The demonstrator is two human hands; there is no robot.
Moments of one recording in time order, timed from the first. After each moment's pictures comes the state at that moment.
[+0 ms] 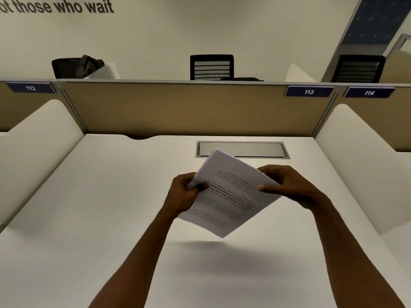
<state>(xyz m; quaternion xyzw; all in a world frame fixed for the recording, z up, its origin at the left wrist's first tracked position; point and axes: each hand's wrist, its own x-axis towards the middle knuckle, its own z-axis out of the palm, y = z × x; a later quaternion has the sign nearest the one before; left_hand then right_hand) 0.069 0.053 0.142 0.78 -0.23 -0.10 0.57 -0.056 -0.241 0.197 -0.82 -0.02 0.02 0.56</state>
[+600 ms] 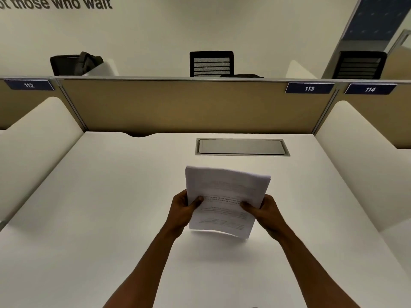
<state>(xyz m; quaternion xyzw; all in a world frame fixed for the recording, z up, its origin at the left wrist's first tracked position) 0.040 0.063 0.084 0.64 -0.12 -0.20 0.73 -0.072 -0.174 0.099 -0.71 0.16 -0.08 0.68</state>
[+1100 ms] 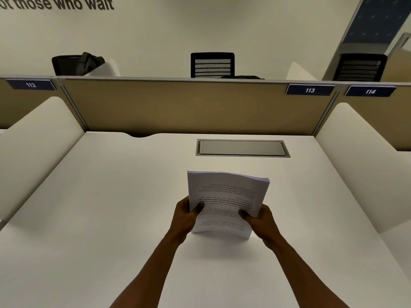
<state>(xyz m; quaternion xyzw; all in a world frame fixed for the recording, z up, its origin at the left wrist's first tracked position) 0.026 0.057 0.071 0.68 -0.09 -0.19 0.70 -0.077 -0.163 0.067 -0.73 0.22 -0.08 0.64</state>
